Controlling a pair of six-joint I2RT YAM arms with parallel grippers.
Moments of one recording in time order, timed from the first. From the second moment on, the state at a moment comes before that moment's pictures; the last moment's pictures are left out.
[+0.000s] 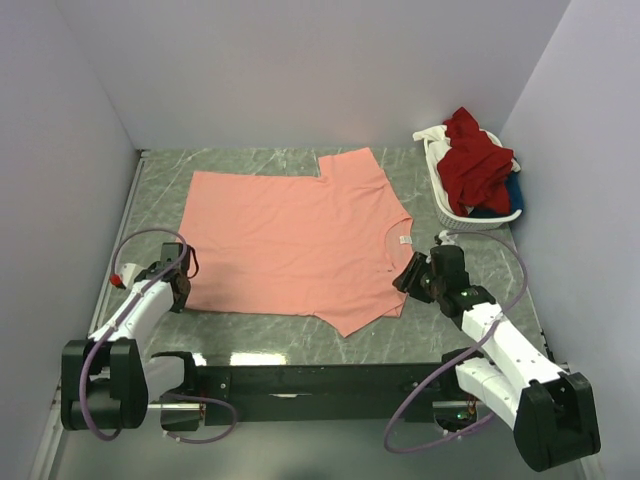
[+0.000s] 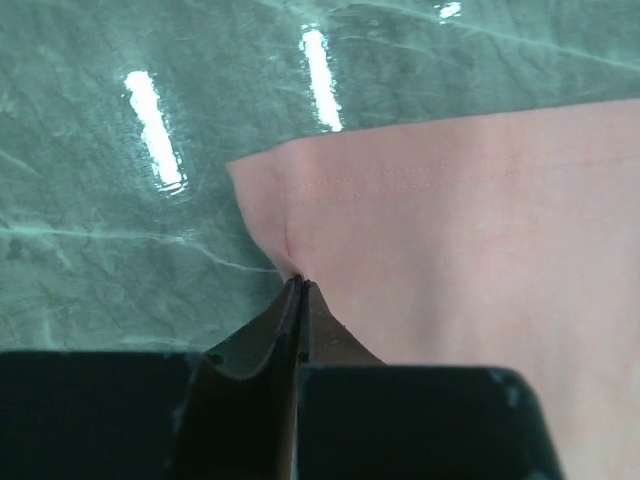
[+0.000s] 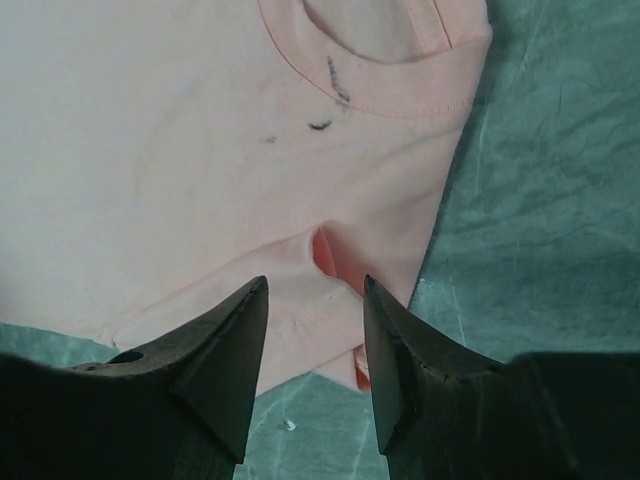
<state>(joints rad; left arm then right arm) 0.02 1.14 0.52 -0.63 -0.56 -1.31 0.23 0.90 0.42 -0.30 -0.10 0.63</state>
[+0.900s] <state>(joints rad) 0.02 1.09 0.52 -0.57 -0.49 -1.21 0.24 0.87 0.29 -0.25 -0.07 0.76</state>
